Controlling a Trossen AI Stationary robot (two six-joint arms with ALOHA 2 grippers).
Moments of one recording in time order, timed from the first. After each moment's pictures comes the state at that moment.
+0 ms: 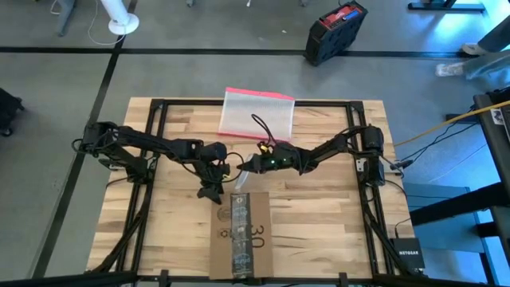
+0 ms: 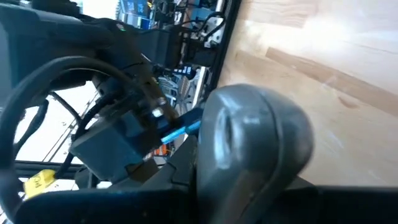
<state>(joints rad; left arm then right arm) 0.06 1.50 0.73 -0.19 0.75 -0.26 -0.07 1.98 0.84 0.99 -0.19 1.32</state>
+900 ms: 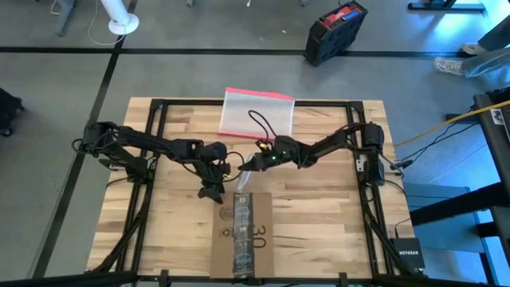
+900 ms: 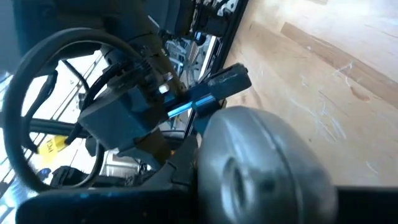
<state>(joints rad) 0.06 1.50 0.73 -0.19 0.73 -0.25 -0.14 1.98 0.84 0.98 -0.45 1.24</state>
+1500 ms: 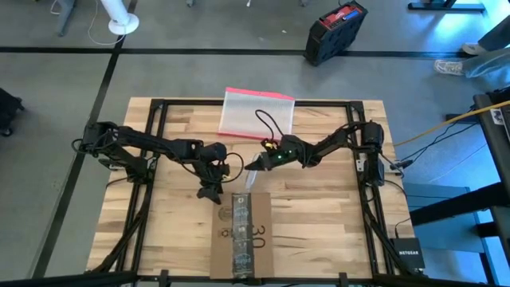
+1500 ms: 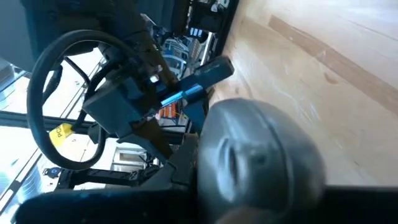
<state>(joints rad) 0.06 1.50 0.73 -0.21 0.74 -0.25 -0.17 1.98 0.75 1.10 -0.48 1.28</state>
